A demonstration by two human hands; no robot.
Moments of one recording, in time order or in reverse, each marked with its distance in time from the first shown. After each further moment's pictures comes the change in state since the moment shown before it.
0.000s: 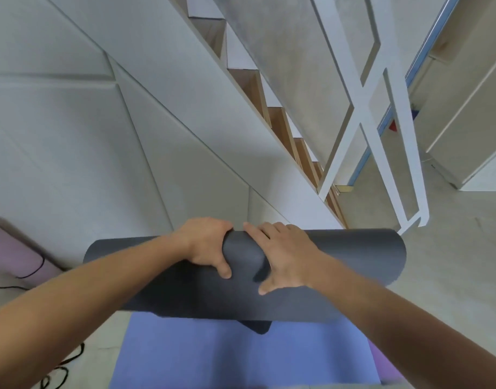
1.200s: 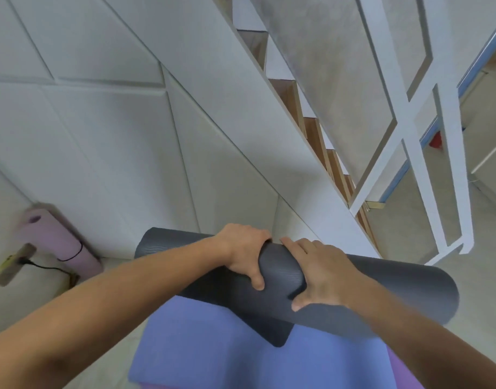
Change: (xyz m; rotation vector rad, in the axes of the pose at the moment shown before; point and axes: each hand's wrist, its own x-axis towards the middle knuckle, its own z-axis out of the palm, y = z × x) left_hand -0.005 0.005 0.001 0.013 0.007 0.033; right_hand -0.003 0.003 0.005 0.038 -0.042 0.014
